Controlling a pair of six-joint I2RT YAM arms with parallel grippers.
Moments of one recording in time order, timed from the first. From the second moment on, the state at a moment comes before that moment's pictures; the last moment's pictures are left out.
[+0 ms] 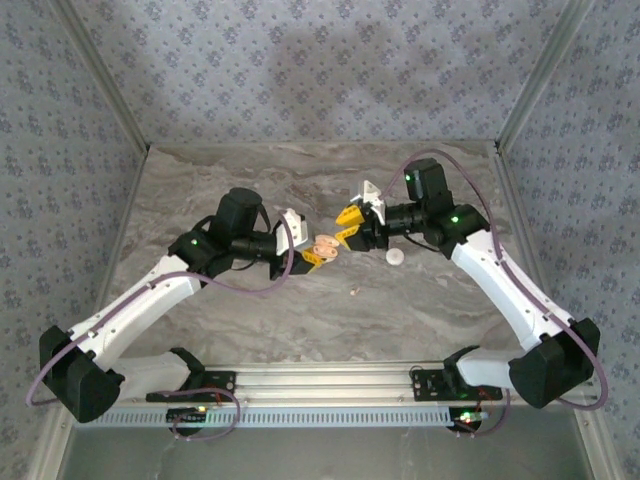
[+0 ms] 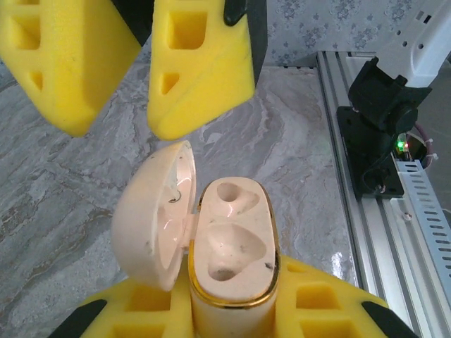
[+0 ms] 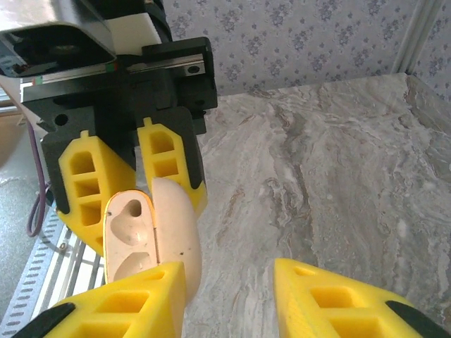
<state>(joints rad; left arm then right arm) -0.69 1.17 1.06 -0.46 0.71 0.44 0.46 1.27 1.21 -0.55 -0.93 -0.48</state>
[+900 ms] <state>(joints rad) -0.59 1.13 0.71 0.00 0.71 0.15 0.36 1.19 1.15 -0.77 -0.78 -0.36</state>
